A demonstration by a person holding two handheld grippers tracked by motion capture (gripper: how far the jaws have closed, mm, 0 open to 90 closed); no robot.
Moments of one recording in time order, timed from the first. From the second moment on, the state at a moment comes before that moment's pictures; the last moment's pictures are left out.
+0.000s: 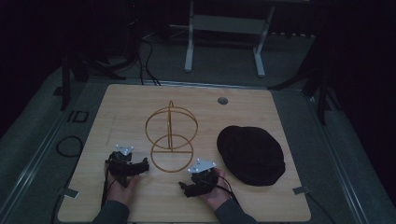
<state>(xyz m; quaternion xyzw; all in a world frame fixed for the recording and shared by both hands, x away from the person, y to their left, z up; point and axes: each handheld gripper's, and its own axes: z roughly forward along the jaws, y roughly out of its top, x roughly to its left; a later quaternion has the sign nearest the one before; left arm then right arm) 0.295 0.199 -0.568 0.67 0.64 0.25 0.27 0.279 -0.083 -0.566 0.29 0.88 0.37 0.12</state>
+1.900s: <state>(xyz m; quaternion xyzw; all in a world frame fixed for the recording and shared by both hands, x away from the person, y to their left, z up) 0.296 0.197 -0.568 0.68 0.63 0.25 0.27 0.377 -0.179 -0.479 0.49 0.80 0.27 0.21</state>
